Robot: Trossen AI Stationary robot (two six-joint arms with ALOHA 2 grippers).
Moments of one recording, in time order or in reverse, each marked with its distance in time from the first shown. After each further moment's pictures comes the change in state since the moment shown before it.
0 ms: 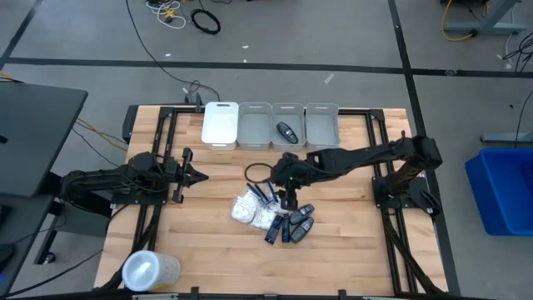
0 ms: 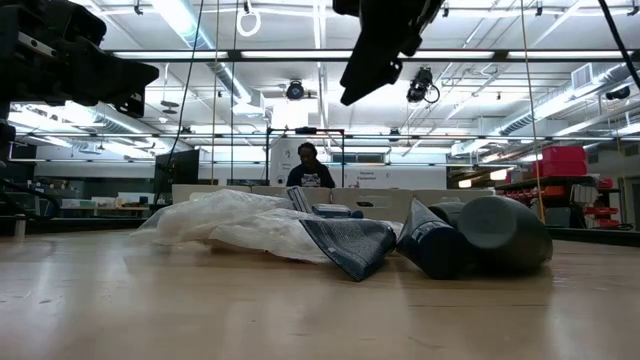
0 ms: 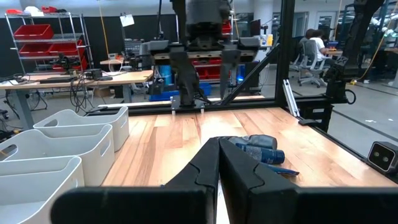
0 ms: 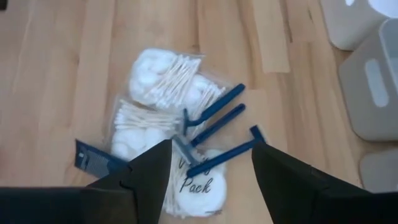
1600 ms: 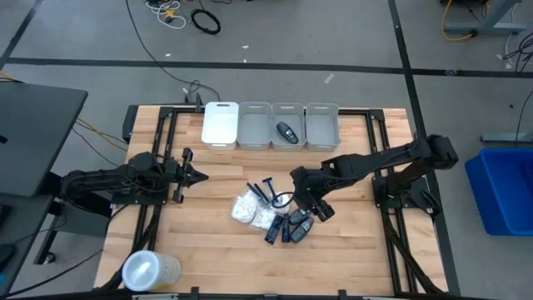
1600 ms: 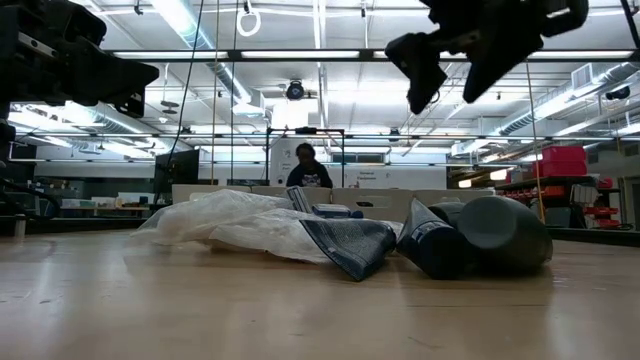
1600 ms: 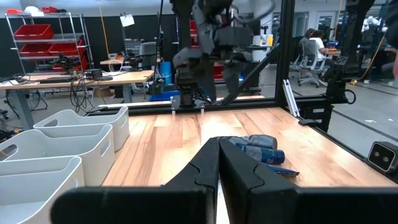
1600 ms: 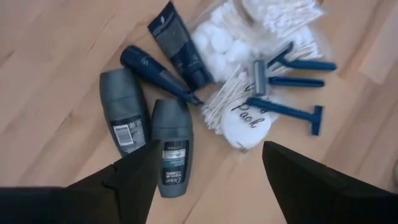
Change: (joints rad) left arm 0.000 0.000 0.000 0.000 0.000 0.000; right arm 0.065 -0.144 -0.183 -0.138 -0.158 -0.531
